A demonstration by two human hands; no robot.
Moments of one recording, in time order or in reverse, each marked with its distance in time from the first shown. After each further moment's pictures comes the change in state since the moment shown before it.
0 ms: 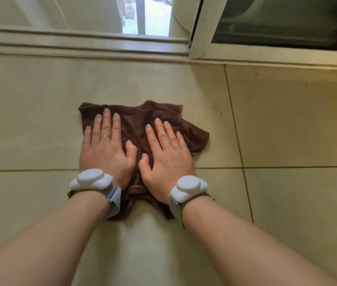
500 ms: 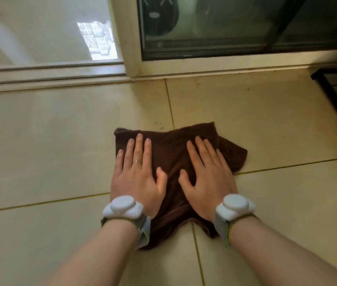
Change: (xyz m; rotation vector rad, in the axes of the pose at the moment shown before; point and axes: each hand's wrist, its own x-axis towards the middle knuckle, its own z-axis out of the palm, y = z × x) left_hand -0.025 0.183 0.014 -0.052 -0.025 0.214; right_hand -0.053 0.194 -0.073 -0.127 -0.049 0.199
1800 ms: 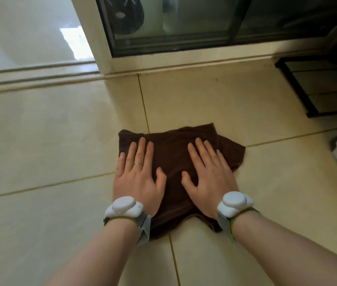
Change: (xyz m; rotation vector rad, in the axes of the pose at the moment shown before) left_hand -0.047 0.054 0.002 -0.069 -0.002 0.036; right_hand -0.062 0.058 -0.011 0.005 -0.012 0.020
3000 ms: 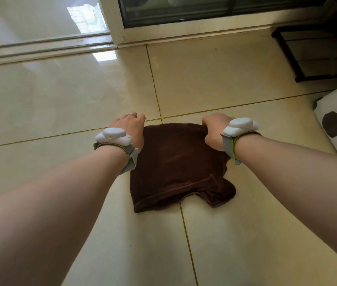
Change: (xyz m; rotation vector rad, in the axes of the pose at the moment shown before) left_hand -0.002 -0.030 -0.081 0.227 -0.342 0.109; right_hand 0.000 -0.005 -0.086 -0.145 -0.565 0.126
